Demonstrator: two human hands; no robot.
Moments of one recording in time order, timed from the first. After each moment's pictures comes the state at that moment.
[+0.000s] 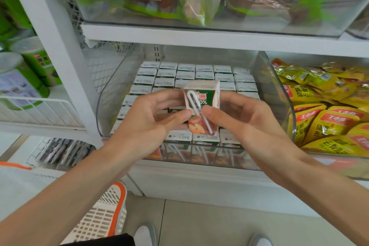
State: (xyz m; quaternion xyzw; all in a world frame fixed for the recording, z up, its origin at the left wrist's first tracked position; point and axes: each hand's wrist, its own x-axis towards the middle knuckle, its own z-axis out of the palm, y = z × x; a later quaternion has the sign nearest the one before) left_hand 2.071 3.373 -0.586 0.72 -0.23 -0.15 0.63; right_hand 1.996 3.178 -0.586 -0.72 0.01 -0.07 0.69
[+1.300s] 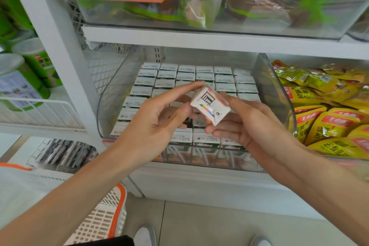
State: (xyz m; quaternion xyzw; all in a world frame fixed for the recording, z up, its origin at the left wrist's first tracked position) left_hand 2.070 3.372 -0.587 0.75 -0.33 -0.08 0.56; right_hand 2.007 3.175 -0.580 -0.62 0.19 -0.01 0.76
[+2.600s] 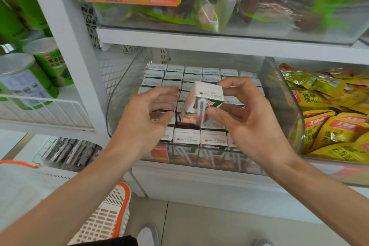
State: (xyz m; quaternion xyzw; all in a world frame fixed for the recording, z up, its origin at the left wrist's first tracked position) left_hand 2.085 3.388 -0.591 0.83 -0.19 -0.02 0.53; right_hand 2.013 3.186 -0.588 -0.76 0.01 -0.16 0.63
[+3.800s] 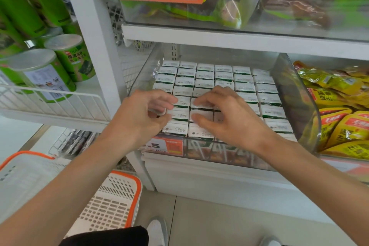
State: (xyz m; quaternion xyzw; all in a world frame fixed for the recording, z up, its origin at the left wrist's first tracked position) left_hand 2.090 3.426 -0.579 0.88 -0.17 -0.06 0.44; right_hand 2.052 3.202 -0.603 -0.96 -0.10 -0.10 0.25
